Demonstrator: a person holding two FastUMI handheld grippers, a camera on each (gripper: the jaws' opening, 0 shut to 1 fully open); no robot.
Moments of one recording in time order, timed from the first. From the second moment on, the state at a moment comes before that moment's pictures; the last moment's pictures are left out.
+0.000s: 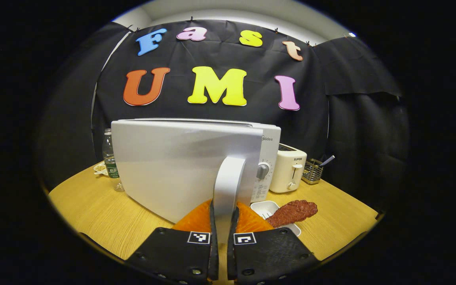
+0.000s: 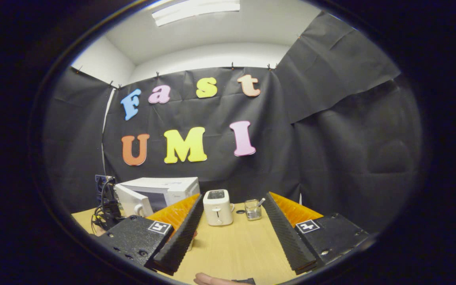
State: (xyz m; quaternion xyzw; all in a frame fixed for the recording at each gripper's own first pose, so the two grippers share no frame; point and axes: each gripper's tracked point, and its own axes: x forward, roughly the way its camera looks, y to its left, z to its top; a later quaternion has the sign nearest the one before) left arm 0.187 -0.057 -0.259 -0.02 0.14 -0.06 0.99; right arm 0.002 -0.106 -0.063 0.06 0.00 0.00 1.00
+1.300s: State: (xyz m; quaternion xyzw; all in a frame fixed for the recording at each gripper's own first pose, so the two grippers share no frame) left arm 0.014 0.202 -0.241 -0.08 0.15 0.06 0.98; right arm -0.044 0.034 -0.053 -0.01 -0.01 0.10 0.99
